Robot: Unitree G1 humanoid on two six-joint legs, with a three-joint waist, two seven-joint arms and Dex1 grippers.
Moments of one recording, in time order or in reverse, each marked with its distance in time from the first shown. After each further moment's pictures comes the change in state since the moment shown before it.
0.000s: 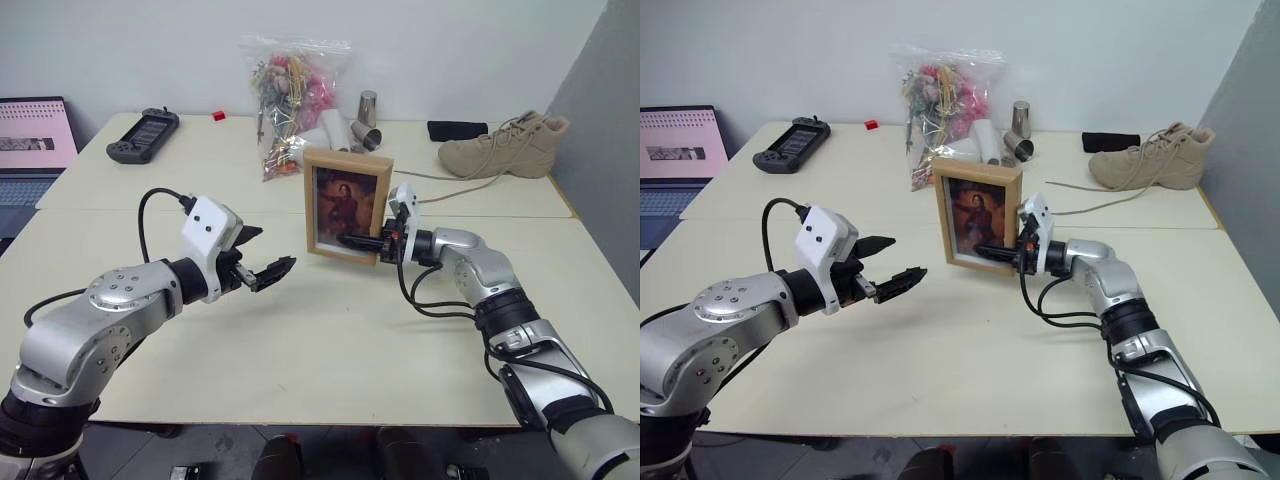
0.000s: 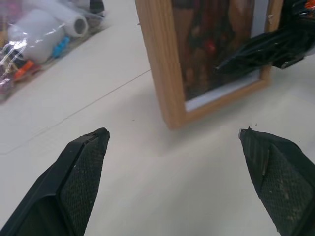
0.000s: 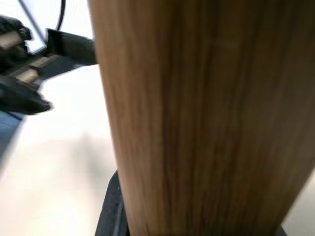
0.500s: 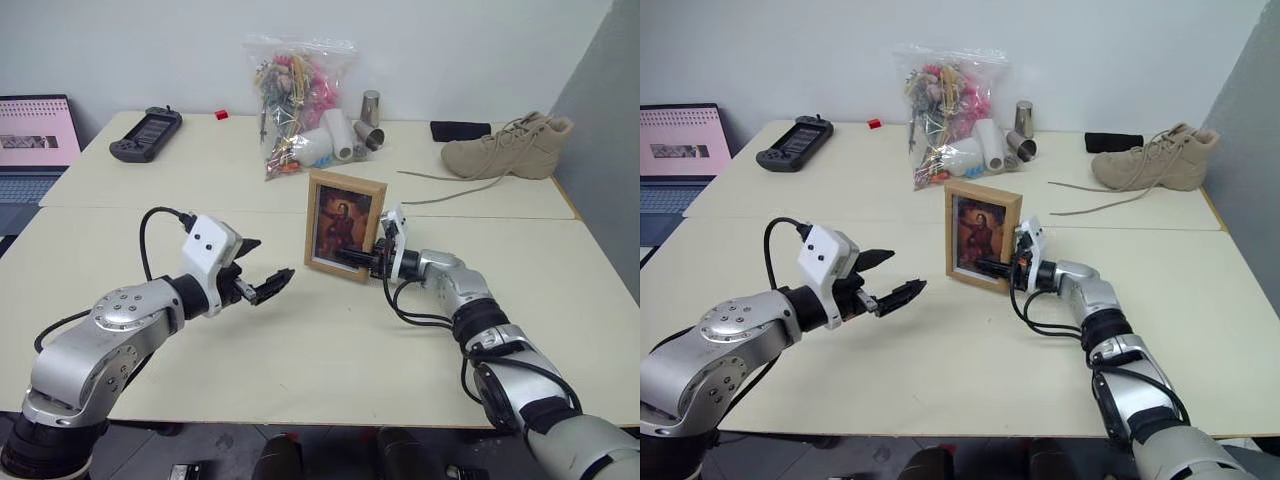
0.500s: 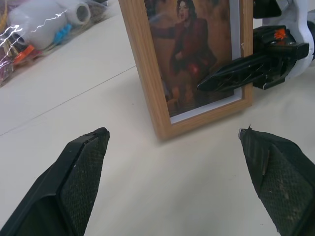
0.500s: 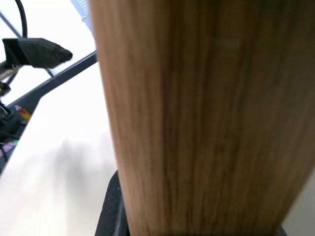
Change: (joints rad) left arm 0.055 -0.075 0.027 -0.028 0.053 -0.001 -0.040; right arm 0.025 0.115 -0.096 0.246 -0.127 -0.214 0.005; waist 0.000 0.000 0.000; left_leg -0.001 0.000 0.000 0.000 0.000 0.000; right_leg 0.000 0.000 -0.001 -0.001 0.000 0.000
